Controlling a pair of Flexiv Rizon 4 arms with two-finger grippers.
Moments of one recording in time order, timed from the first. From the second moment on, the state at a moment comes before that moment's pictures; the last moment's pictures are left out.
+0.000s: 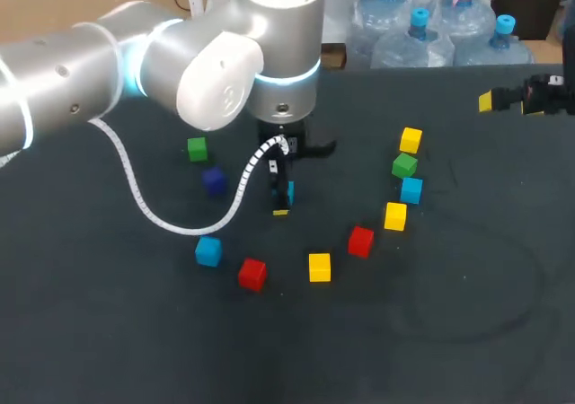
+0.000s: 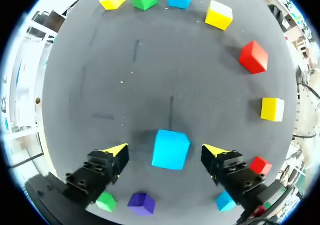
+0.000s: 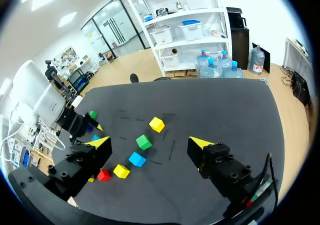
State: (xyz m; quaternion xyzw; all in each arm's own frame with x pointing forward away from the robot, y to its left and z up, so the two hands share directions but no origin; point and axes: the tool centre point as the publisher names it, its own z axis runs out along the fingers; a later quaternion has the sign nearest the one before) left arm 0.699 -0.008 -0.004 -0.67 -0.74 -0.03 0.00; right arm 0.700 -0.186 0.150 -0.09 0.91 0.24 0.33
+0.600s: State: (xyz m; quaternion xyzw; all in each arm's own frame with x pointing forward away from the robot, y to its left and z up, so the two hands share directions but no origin) left arm 0.638 0.051 0.048 -0.62 -0.78 -0.08 0.01; right arm 0.700 -0.186 0.150 -0.09 0.91 0.24 0.33
